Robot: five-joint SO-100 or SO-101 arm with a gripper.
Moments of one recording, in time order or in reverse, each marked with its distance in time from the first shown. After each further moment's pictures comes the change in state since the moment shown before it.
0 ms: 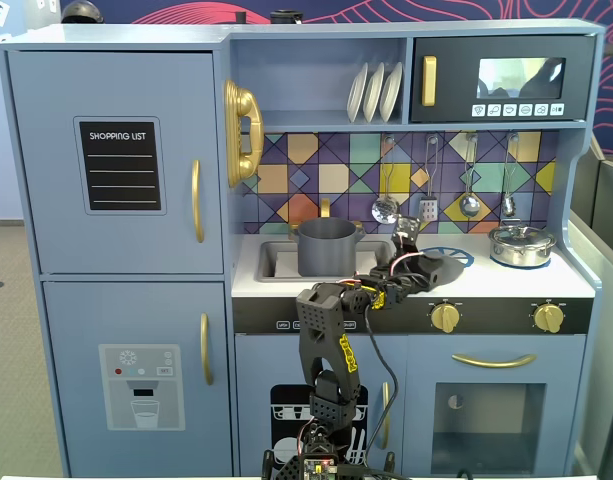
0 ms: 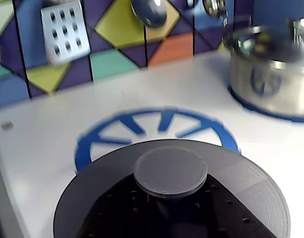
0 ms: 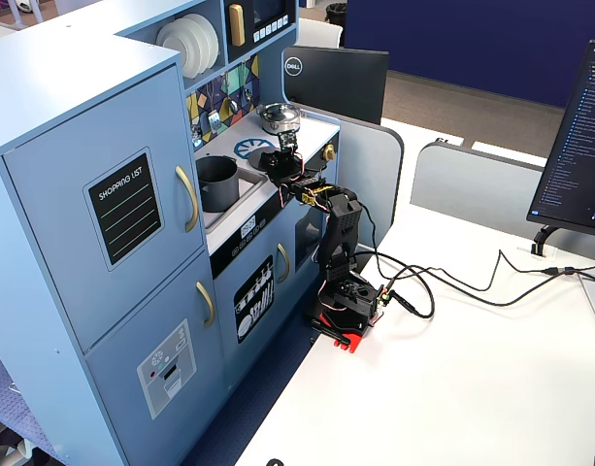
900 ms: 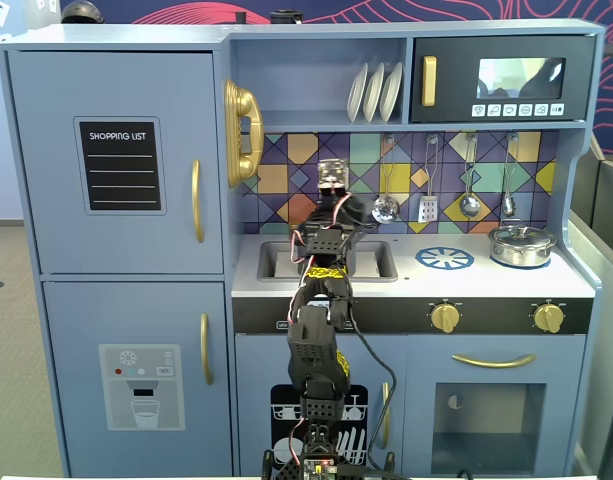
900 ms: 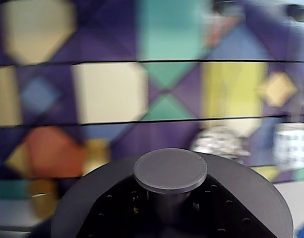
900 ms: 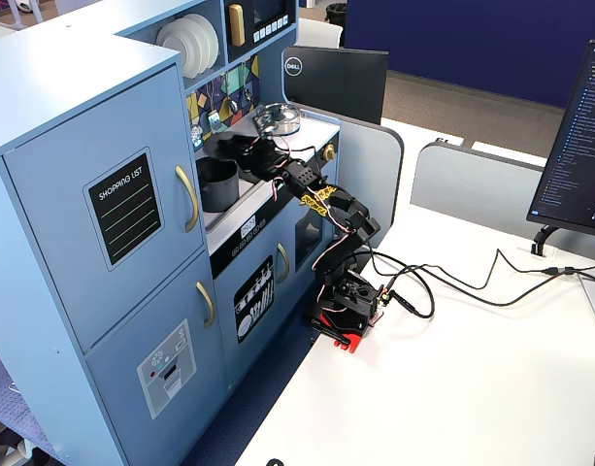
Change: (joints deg) arm -25.4 19.3 -15.6 31.0 -3.8
